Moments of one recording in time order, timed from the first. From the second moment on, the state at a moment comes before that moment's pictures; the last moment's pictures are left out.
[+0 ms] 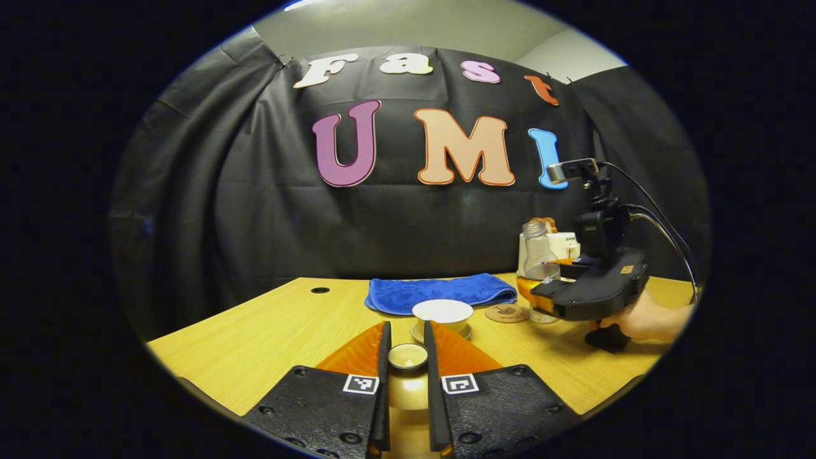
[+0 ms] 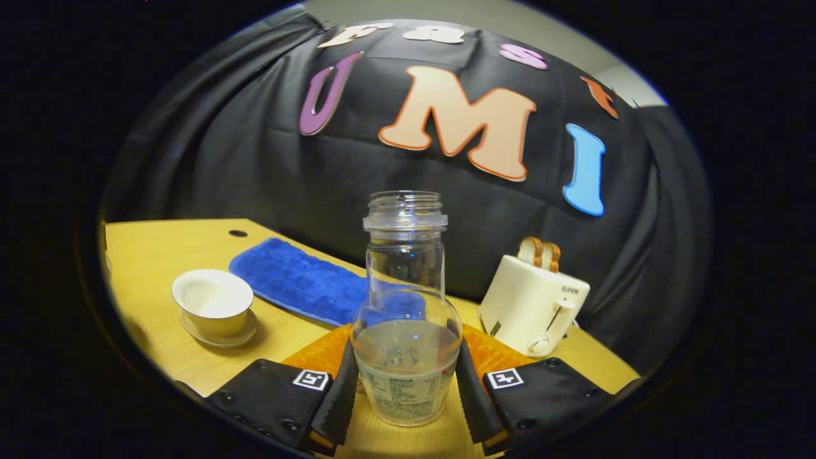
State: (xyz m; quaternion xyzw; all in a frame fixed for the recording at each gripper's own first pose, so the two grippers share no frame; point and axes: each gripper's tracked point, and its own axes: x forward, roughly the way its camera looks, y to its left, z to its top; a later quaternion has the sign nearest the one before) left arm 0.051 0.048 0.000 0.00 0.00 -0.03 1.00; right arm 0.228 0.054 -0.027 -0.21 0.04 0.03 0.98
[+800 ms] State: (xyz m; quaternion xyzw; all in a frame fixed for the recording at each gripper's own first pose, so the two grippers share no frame) left arm 0.052 0.076 0.001 0.00 0.00 -0.02 1.00; right arm 0.224 0.132 -0.036 -0.65 -0.04 0.09 0.75
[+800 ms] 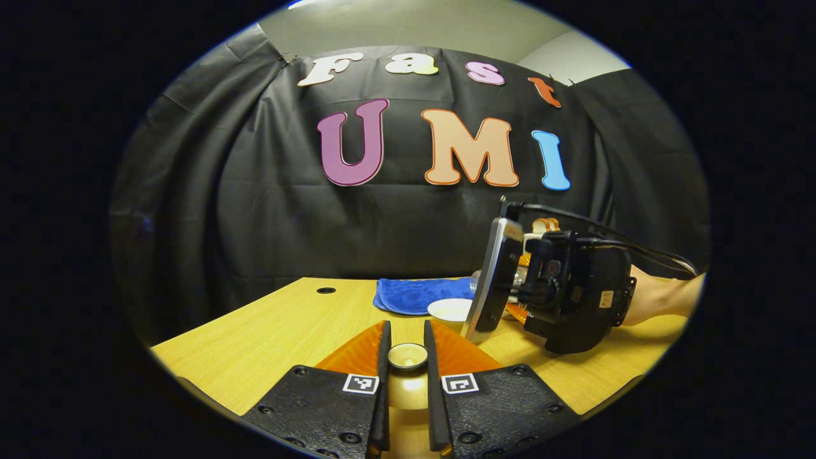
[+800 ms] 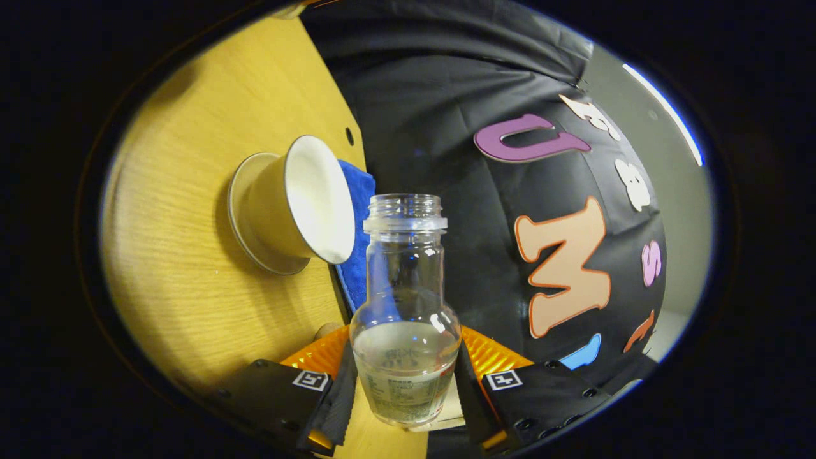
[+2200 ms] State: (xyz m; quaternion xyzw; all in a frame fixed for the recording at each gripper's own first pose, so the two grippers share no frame) left arm 0.053 0.087 -0.003 0.00 0.00 -0.01 1.00; right arm 0.240 0.140 0.003 -0.84 -0.08 0.07 0.53
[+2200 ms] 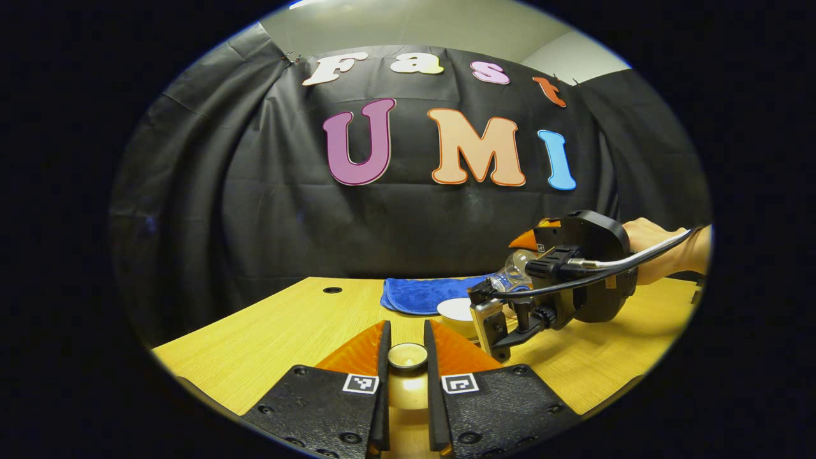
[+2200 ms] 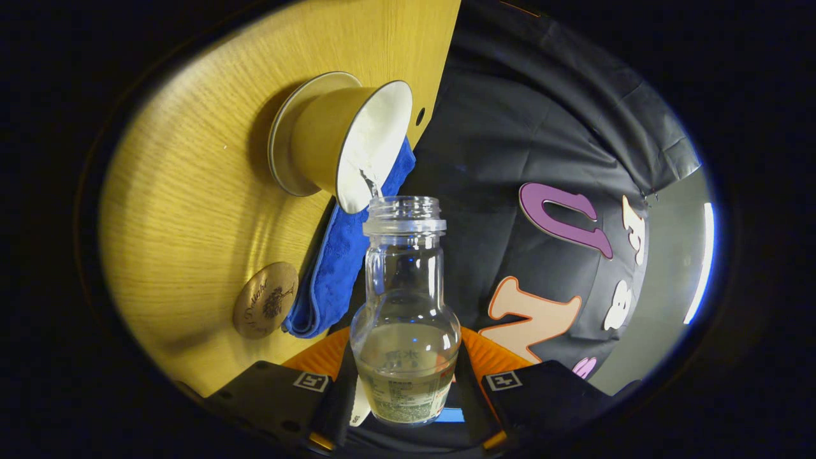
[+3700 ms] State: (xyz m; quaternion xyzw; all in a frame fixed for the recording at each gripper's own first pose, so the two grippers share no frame) left arm 0.052 0.090 -0.002 0.00 0.00 0.00 1.00; right arm 0.237 0.185 0.034 -0.89 -0.15 0.07 0.43
